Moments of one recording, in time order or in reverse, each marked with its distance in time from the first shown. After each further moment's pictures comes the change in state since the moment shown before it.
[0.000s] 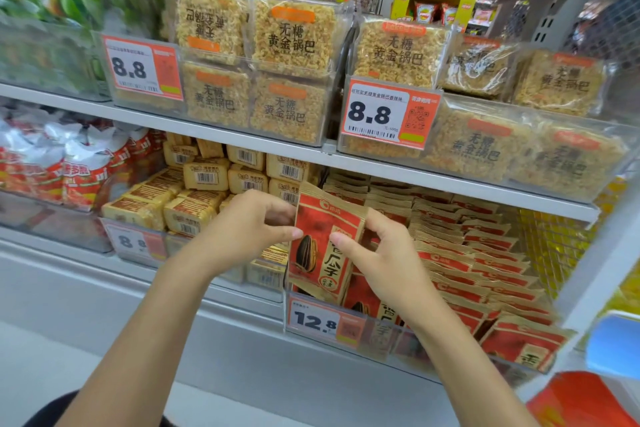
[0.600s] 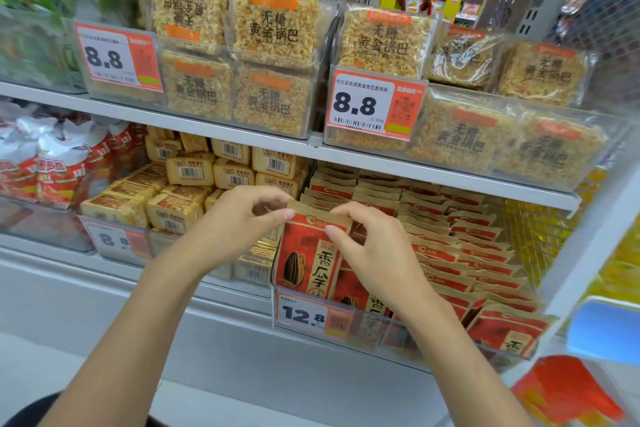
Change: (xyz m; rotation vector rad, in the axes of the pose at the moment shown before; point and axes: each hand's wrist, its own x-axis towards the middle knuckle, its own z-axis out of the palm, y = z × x) left_hand 0.002 0.000 0.006 0.113 0.070 0.077; right_hand -0.001 -0.005 -0.006 -0.411 0.030 -0.017
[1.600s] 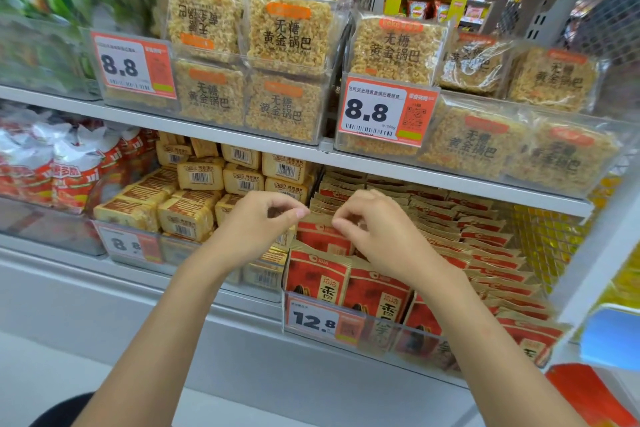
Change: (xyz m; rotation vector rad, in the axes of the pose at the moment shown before) left_hand 0.011 -0.008 0.009 -0.151 0.063 -0.024; right_hand 0.035 0.005 -0.006 -0.214 -0.148 -0.141
